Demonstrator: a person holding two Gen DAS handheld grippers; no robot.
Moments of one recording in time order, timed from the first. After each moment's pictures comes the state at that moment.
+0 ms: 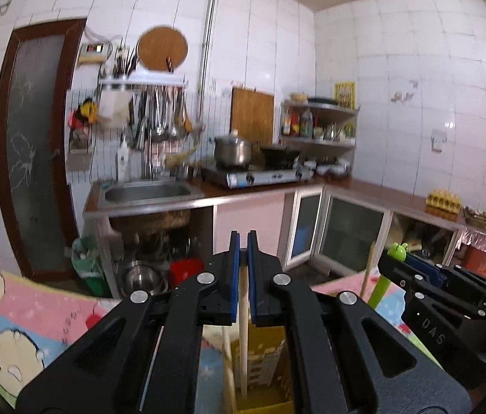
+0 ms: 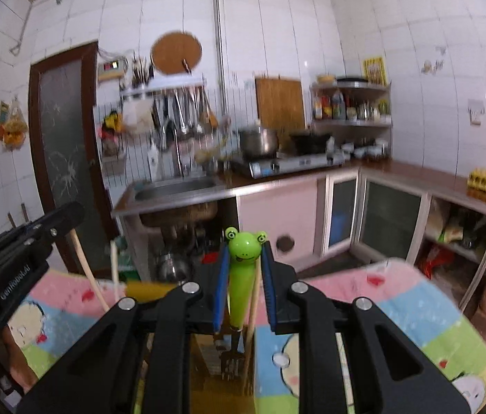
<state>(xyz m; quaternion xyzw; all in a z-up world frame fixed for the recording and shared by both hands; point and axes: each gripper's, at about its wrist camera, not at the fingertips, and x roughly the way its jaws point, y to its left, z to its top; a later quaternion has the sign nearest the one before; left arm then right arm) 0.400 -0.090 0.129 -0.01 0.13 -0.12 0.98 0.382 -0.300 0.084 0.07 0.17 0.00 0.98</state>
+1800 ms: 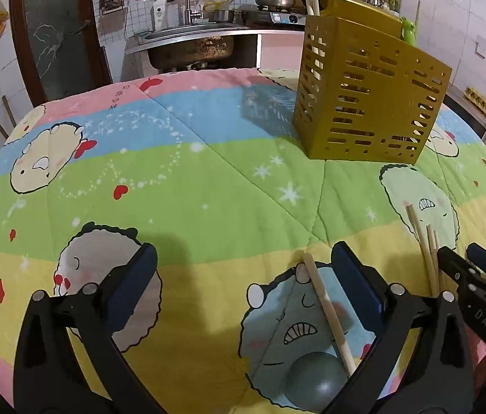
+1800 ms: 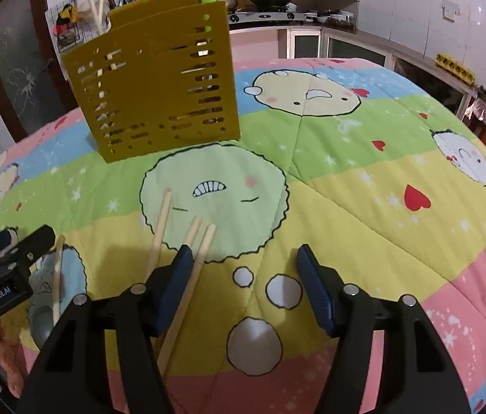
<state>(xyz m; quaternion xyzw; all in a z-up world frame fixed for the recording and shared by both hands) 0.284 -0.025 -0.038 0.02 0.41 -0.04 0.91 0.248 -0.258 -0.075 0.09 0.41 -0.08 0.90</state>
